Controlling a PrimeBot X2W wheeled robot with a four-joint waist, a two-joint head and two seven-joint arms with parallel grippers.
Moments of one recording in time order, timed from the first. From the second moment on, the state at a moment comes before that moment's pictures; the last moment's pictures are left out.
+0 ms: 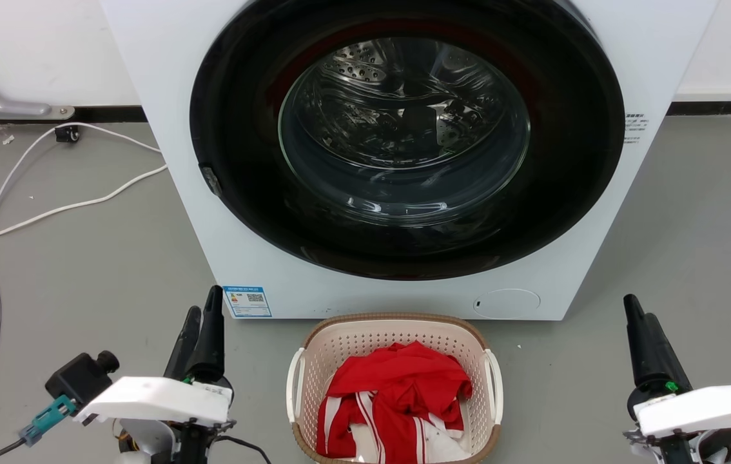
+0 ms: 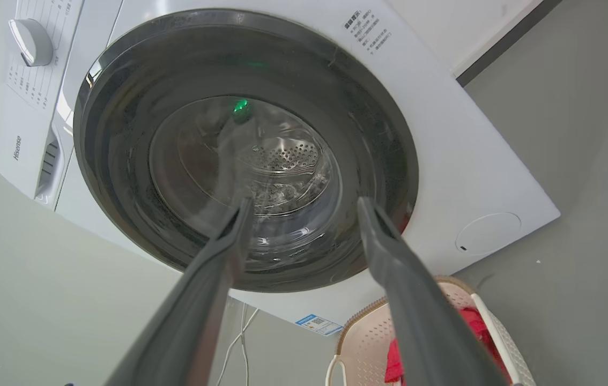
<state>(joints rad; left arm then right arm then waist) -0.07 0.06 -0.03 0.14 -0.99 -0.10 -0.07 -0.01 -0.07 -0.04 0.13 0.93 0.13 -0.05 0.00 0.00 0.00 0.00</state>
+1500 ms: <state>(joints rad) -0.07 0.06 -0.09 0.17 -0.41 -0.06 -0.19 0.05 -0.06 -0.03 0.03 0.31 0.13 -0.07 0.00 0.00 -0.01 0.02</state>
